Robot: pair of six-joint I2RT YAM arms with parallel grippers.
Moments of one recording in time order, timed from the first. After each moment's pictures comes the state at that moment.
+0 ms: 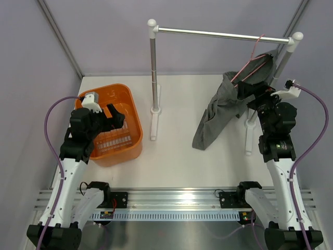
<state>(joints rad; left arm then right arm) -0.09 0.80 0.86 -0.46 0.15 -0.33 0.01 0.82 0.96 -0.03 -0.02 0.59</state>
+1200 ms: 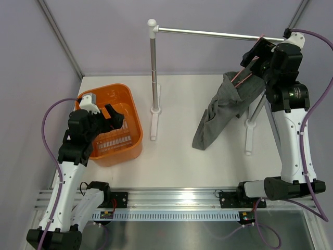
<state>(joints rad) -0.09 0.76 0.87 -0.49 0.14 -0.37 0.08 1.35 1.84 -0.68 0.18 0.44</state>
